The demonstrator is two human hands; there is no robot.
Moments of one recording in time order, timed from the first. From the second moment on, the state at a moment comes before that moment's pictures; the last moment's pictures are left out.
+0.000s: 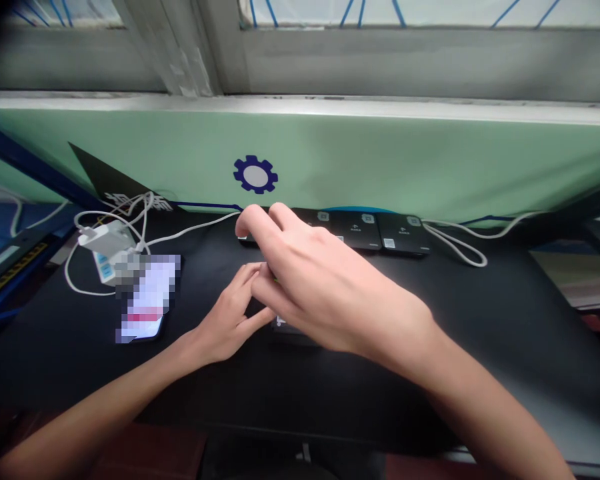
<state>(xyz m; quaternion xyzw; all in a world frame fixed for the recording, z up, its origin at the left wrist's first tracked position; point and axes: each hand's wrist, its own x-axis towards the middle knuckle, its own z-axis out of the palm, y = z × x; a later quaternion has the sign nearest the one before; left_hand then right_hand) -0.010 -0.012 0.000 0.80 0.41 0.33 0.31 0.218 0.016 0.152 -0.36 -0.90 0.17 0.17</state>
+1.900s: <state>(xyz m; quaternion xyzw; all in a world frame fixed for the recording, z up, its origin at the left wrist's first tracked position) -0.009 -0.001 -0.011 0.82 0.37 0.25 0.36 0.216 0.035 0.147 -0.38 -0.85 0.23 0.30</state>
